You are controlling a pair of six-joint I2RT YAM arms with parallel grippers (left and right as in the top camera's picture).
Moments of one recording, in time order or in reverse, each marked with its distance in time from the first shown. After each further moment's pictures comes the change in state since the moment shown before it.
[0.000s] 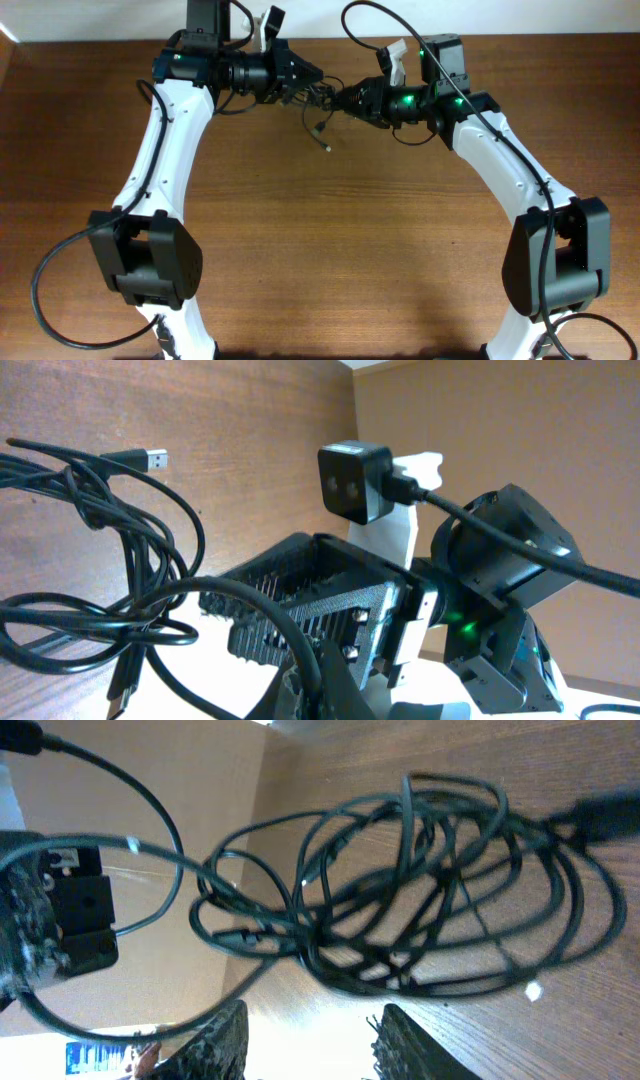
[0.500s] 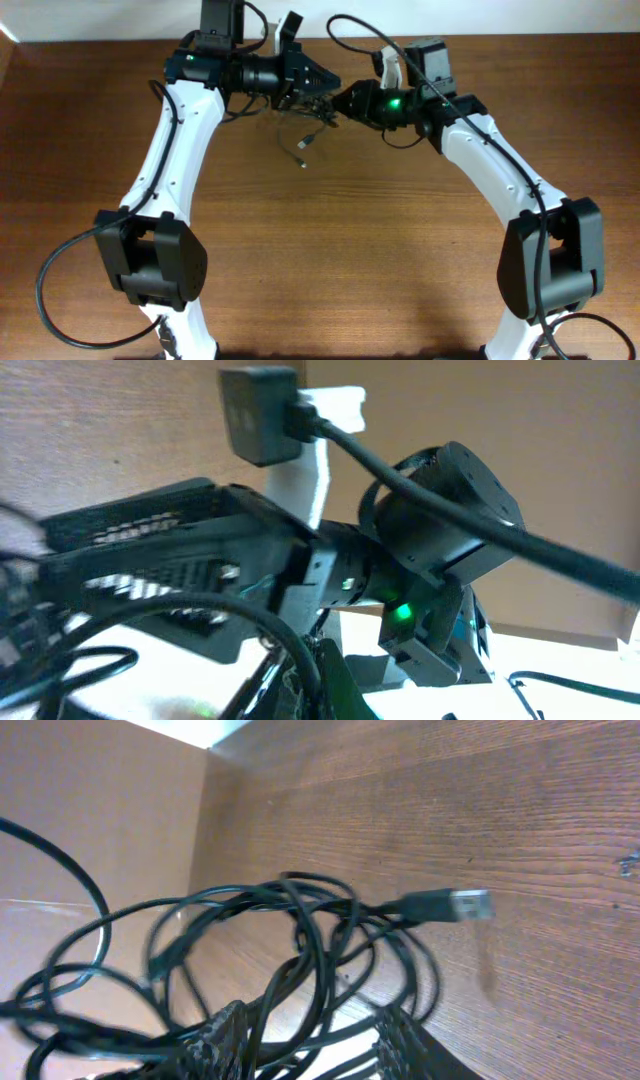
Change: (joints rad) left arm -0.043 0.000 0.000 -0.005 0.150 -0.064; right arm 0.057 0.000 0.000 -0.022 0.209 0.000
